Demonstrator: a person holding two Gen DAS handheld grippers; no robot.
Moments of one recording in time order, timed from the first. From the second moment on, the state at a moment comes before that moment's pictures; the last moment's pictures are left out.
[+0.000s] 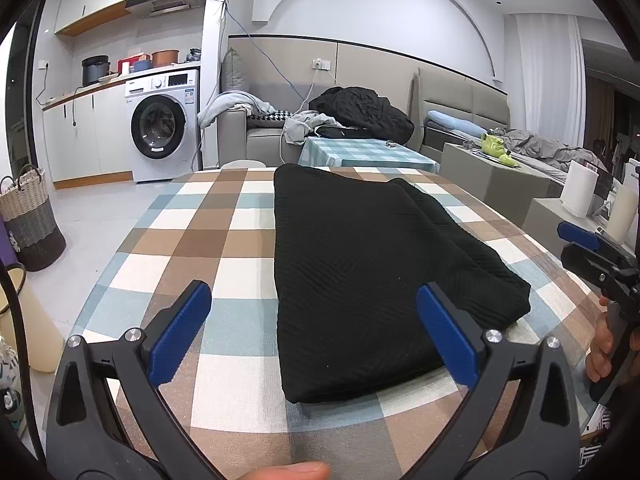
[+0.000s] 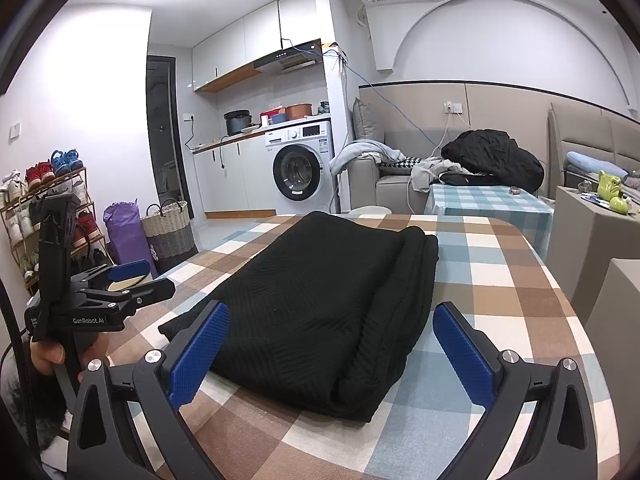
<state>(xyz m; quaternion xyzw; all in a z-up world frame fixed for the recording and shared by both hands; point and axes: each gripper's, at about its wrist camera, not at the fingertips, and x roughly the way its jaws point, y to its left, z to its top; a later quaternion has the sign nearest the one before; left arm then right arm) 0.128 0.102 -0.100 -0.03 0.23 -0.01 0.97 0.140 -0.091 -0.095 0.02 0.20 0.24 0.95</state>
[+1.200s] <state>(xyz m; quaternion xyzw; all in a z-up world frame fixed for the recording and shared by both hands) 0.130 0.102 -0.101 -0.03 0.24 -0.01 0.97 0.139 -0.089 -0.096 0.02 0.20 0.24 0.95</state>
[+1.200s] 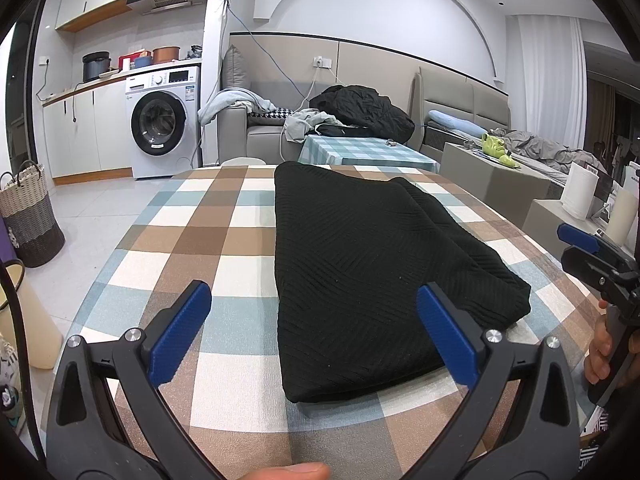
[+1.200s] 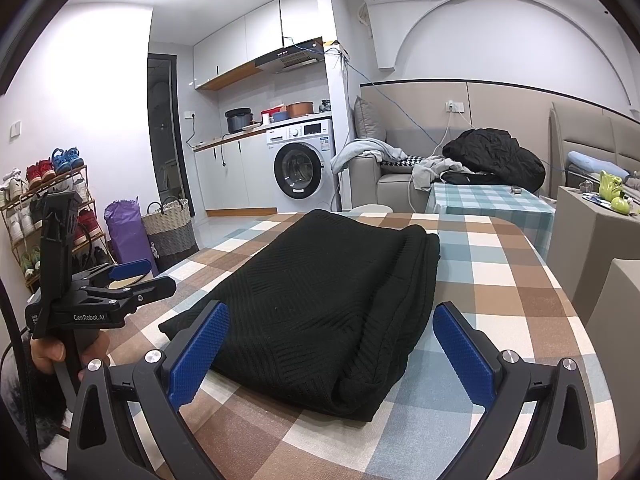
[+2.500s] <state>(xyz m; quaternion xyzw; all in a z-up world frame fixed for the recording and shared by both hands) 0.130 0.103 -0.100 -0.03 0.24 -0.01 0.97 0.140 -0.090 -0.095 0.02 0.20 0.24 0.95</state>
